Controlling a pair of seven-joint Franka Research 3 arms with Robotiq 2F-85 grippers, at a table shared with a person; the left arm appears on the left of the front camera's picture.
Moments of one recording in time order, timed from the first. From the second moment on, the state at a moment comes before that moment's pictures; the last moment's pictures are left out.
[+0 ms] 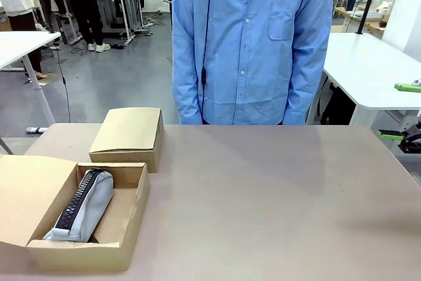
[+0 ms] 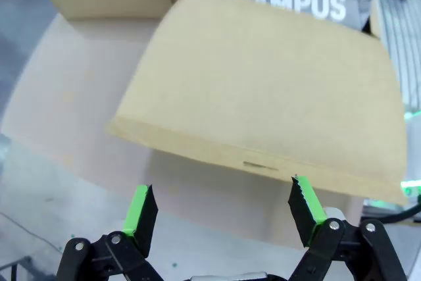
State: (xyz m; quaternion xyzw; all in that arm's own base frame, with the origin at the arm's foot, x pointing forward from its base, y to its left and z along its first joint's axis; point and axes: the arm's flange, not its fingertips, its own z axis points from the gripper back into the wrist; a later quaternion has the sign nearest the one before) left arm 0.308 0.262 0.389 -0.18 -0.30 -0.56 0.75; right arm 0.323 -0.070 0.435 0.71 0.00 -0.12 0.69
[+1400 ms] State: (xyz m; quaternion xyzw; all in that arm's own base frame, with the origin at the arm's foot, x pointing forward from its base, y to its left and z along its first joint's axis) left arm 0.305 0.207 0.363 -0.40 -0.30 -0.58 0.65; right arm 0.323 -0.070 0.435 0.71 0.00 -0.12 0.69
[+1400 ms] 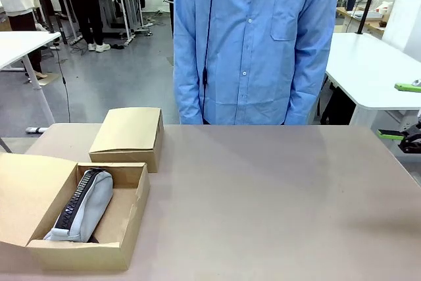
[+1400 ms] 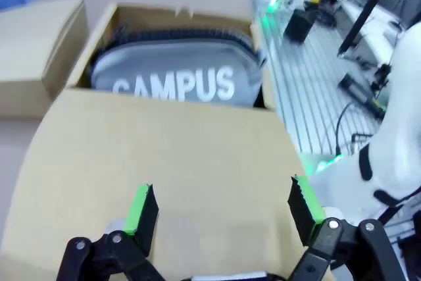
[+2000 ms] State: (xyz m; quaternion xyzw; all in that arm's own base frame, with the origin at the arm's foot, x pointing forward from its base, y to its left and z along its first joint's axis) left arm 0.288 0.219 0.393 -0.49 -0.37 -0.56 0.56; right arm 0.322 -0.070 0.435 0.71 0.00 -0.12 0.69
